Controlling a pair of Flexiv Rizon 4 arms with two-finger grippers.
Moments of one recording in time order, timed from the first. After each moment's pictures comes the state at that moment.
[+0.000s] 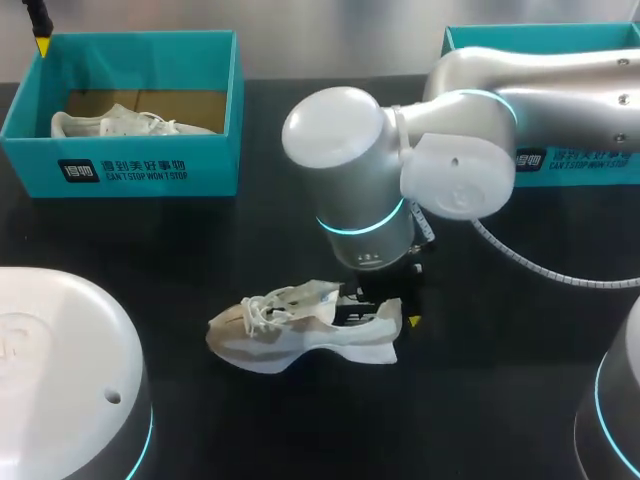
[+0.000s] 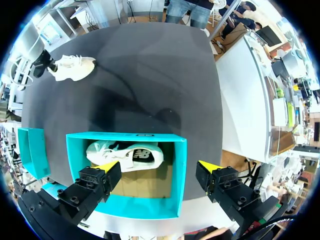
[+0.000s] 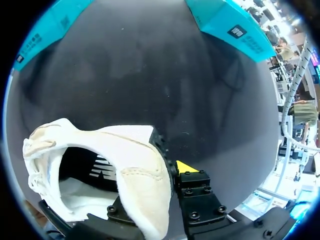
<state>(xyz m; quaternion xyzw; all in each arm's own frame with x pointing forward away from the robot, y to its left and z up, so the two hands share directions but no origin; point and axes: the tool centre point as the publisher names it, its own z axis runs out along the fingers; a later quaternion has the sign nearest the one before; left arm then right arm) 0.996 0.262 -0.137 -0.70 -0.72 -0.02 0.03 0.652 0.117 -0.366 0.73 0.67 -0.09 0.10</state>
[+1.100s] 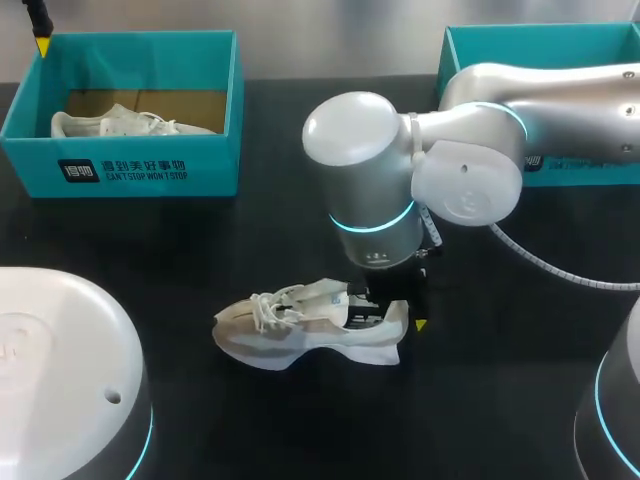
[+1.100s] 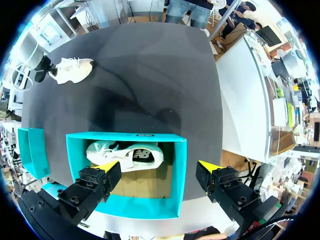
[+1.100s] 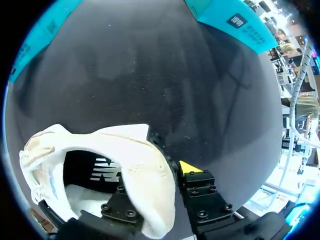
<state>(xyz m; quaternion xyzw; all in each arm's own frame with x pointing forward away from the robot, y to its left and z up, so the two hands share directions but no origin) 0.996 0.262 -0.137 -0.70 -0.72 -0.02 0.03 0.659 0.107 -0.386 0.75 0.65 -0.10 0.08</state>
